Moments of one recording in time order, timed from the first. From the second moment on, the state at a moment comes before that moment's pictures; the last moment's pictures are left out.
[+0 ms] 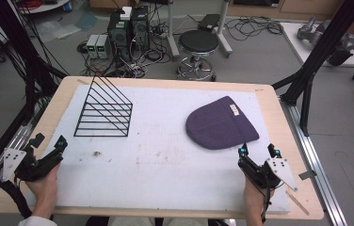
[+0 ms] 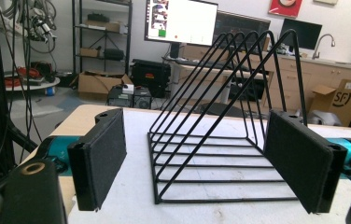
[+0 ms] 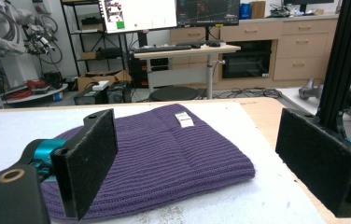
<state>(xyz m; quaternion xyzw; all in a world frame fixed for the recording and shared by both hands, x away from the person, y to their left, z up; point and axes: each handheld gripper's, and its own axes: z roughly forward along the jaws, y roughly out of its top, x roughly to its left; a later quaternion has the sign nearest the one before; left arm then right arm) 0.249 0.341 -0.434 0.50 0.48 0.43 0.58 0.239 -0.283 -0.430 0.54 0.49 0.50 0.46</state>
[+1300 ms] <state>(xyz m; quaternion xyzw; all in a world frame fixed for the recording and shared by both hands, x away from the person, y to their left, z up) 0.253 0.333 -0.434 0.52 0.47 0.43 0.57 0.260 -0.264 -0.404 0.48 0.60 0.49 0.43</state>
